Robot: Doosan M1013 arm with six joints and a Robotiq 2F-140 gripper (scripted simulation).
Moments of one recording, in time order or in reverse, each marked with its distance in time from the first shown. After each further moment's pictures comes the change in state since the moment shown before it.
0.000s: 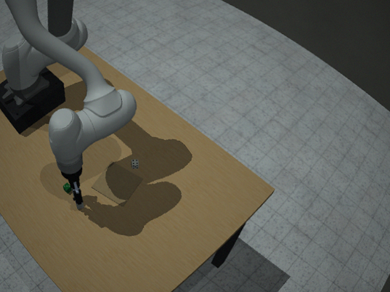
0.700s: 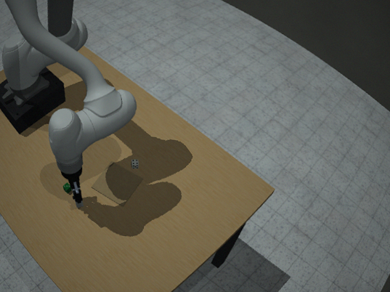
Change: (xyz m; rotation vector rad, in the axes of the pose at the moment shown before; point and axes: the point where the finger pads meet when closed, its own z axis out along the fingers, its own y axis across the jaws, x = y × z) arm 0.000 0.000 0.000 0.000 0.000 0.000
